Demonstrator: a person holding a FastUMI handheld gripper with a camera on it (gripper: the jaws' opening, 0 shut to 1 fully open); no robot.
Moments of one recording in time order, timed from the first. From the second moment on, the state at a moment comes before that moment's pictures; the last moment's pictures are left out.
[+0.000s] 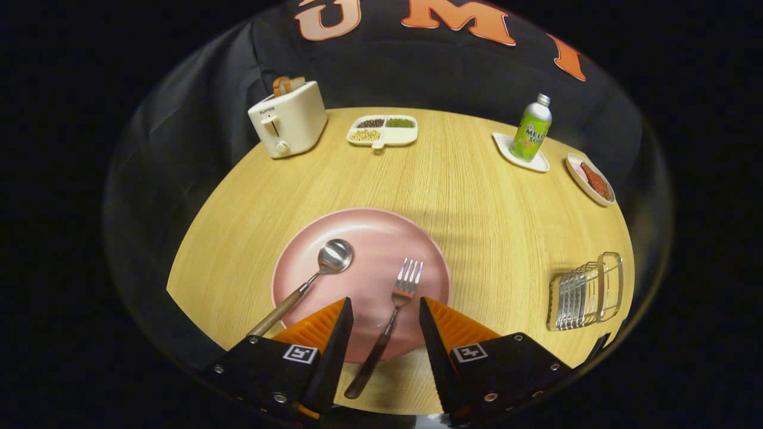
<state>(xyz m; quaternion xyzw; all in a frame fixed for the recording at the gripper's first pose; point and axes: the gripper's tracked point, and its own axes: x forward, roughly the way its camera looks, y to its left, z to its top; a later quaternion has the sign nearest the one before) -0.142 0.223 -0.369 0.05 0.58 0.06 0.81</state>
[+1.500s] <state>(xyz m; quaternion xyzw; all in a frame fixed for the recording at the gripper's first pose) -0.124 0.189 -0.337 0.09 0.58 0.04 0.81</state>
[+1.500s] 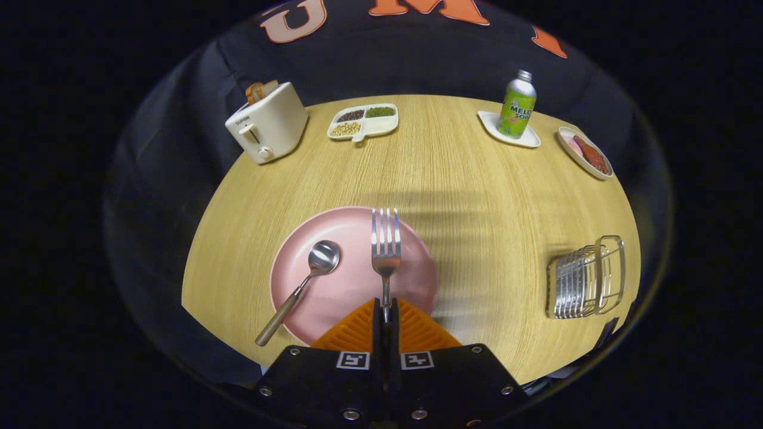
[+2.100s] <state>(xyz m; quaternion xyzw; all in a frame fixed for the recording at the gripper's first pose) -0.104 0.049 -0.255 0.08 0.52 -0.03 0.85</state>
